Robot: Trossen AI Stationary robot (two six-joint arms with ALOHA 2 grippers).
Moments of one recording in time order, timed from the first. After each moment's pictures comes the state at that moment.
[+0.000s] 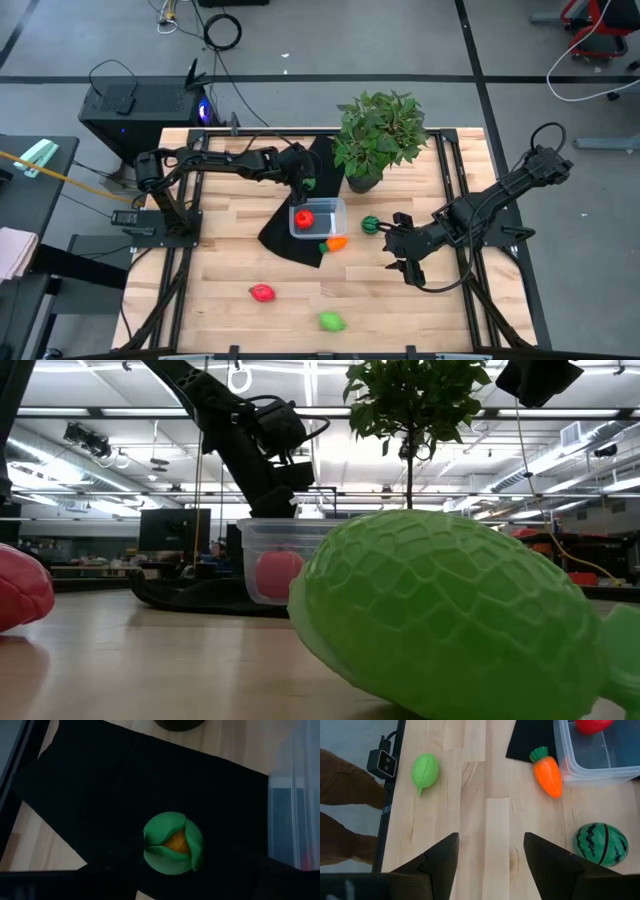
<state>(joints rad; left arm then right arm) 0.33 1.74 1.07 -0.24 -0.05 0.21 0.51 1.23 1.04 -0.77 0.13 0.49</state>
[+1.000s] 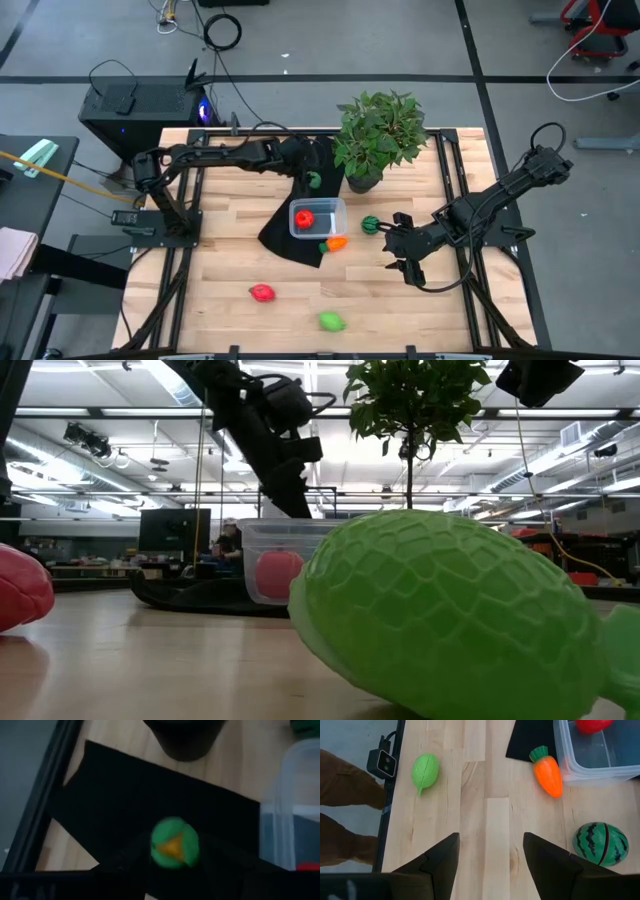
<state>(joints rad) 0.34 1.73 1.22 -0.39 -0.04 0.22 0.51 1.23 1.04 -0.77 0.13 0.50</state>
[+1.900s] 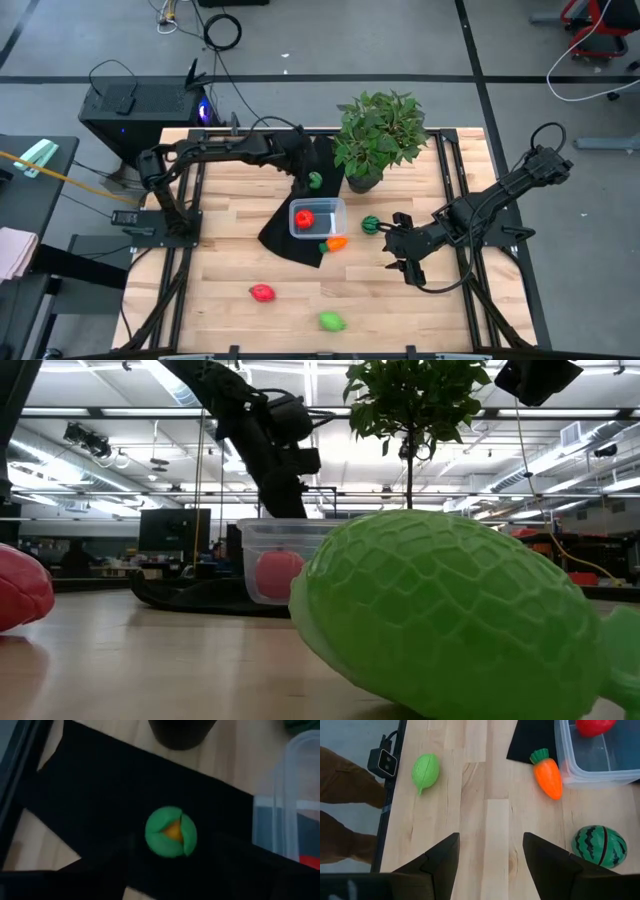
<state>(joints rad) 0.40 1.78 1.25 -0.42 0.08 0.21 0.51 1.23 1.04 -0.76 0.13 0.48</state>
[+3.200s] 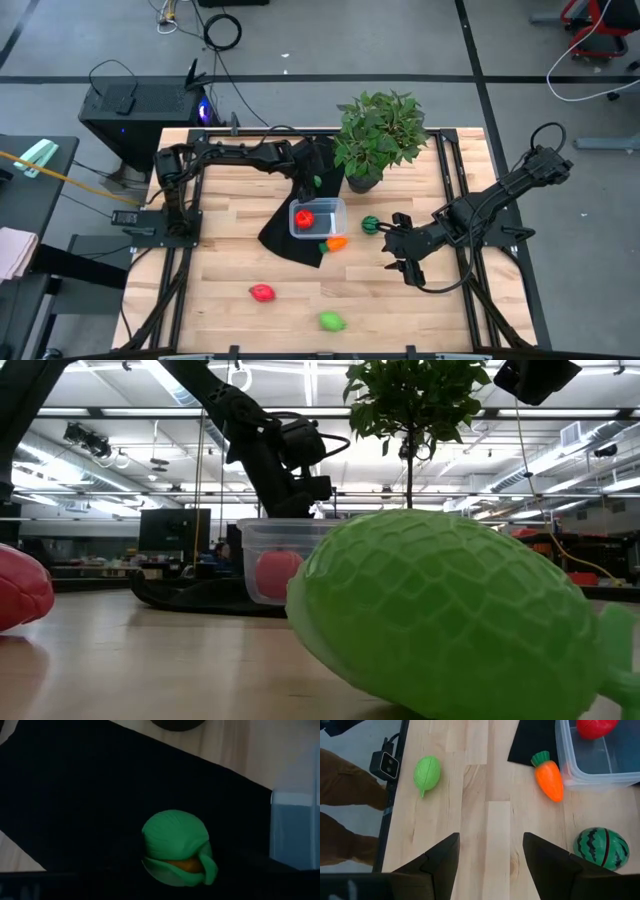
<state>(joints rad) 0.37 1.90 1.25 -0.35 0.06 0.19 0.51 1.23 1.04 -0.76 0.13 0.48</state>
